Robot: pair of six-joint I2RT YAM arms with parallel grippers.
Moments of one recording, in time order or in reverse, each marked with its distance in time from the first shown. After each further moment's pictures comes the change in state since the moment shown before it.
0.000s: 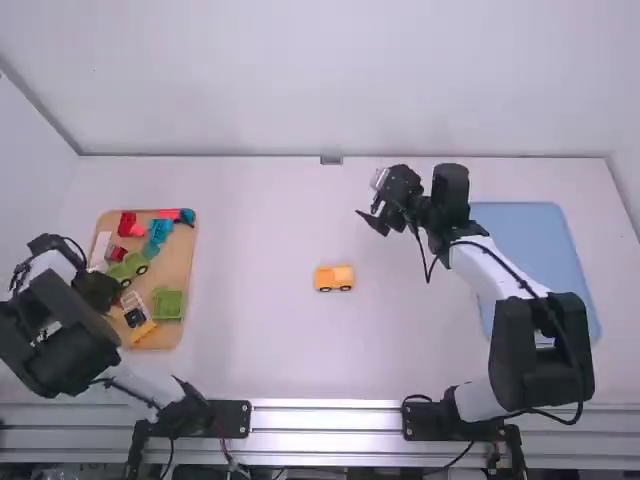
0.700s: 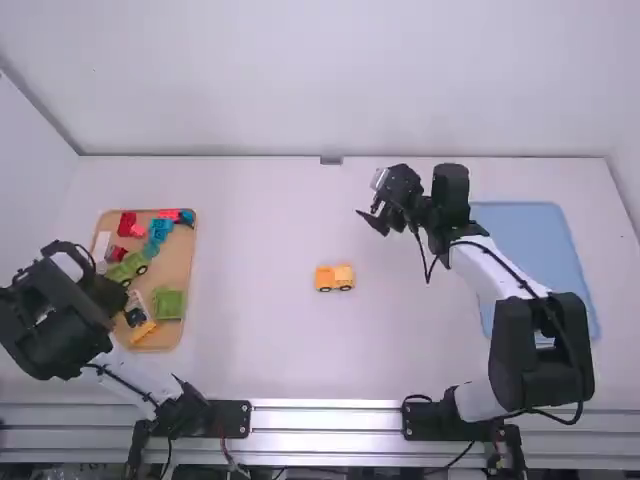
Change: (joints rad) left arm -0.002 0.100 -0.025 0.090 -0.020 -0.006; right arm 0.000 0.000 0.000 0.005 0.000 0.000
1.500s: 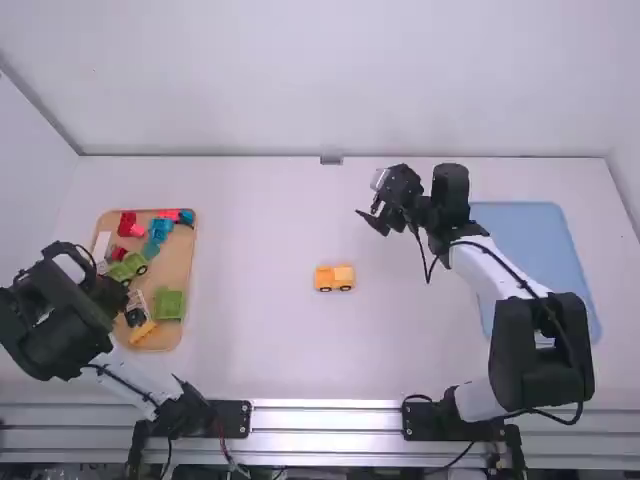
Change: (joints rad) left arm 0.000 0.000 -0.021 0.068 0.033 0.131; right arm 0.000 0.000 0.000 -0.001 0.000 0.000
